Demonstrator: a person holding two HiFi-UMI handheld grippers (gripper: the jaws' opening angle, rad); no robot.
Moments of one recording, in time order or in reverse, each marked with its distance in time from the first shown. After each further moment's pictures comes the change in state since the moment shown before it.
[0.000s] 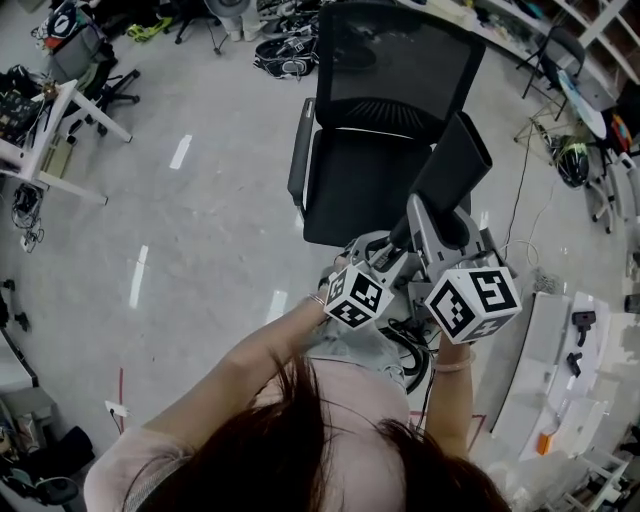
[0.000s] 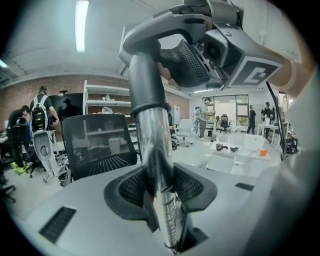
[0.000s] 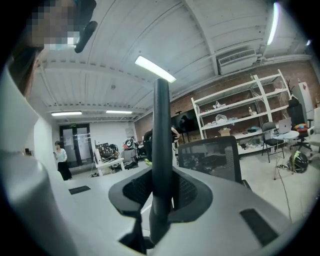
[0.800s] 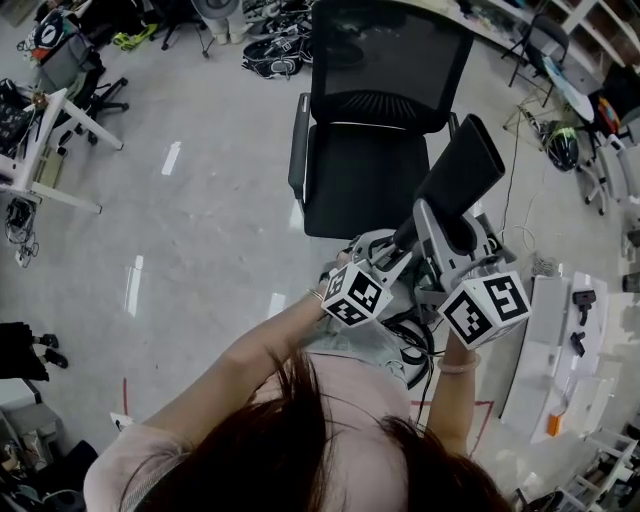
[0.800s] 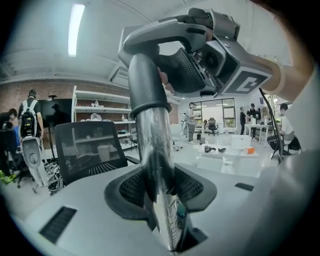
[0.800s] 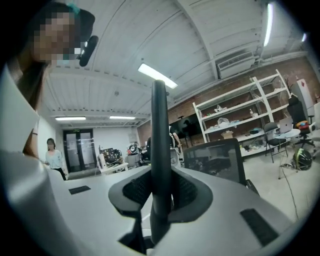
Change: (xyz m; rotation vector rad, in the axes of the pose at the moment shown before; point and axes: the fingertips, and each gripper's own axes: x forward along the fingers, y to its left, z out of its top) left arm -0.037 -0.027 0.002 0.067 -0.071 -0.120; right arm -0.036 0.037 -0.002 0.018 -0.073 0.040
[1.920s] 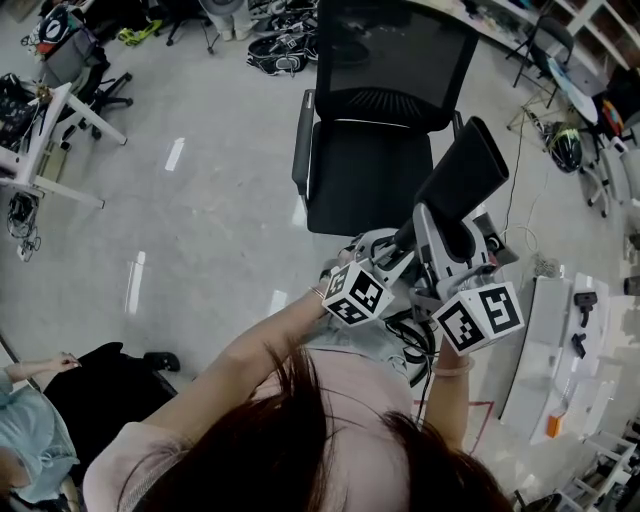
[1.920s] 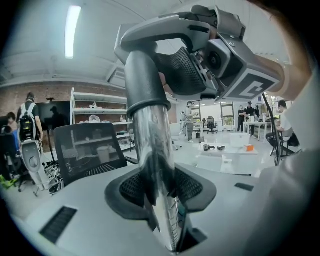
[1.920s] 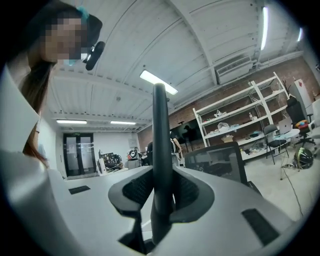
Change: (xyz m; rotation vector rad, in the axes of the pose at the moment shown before) left arm -0.008 -0.005 0.002 0.026 0.001 -0.005; right arm -0.009 0.014 -0.001 0.001 -0.072 0.003
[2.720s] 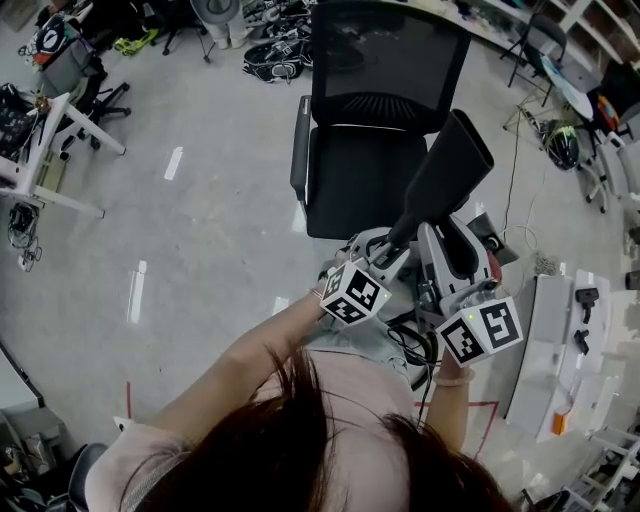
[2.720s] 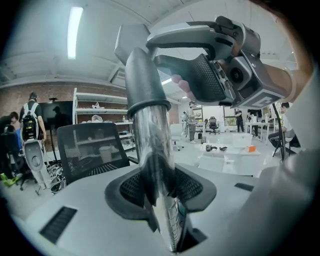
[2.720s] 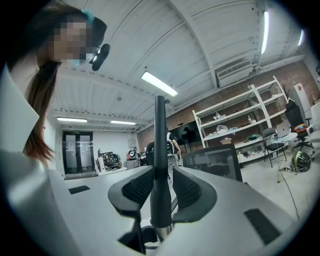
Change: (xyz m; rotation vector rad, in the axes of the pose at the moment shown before) left arm -0.003 0.006 -0.003 -0.009 -0.004 0.022; right arm -0.029 -0.001 -0.010 -0.025 -0.015 -0.010
